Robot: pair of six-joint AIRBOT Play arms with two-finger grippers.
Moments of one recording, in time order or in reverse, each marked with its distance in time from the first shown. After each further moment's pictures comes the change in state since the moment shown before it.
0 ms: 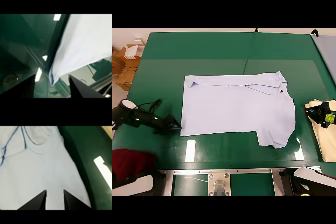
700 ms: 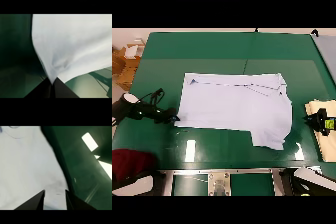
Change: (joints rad) left arm -0.026 0.010 0.099 0.014 0.102 0.067; right arm -0.004 0.066 -0.042 -0.230 0.102 0.174
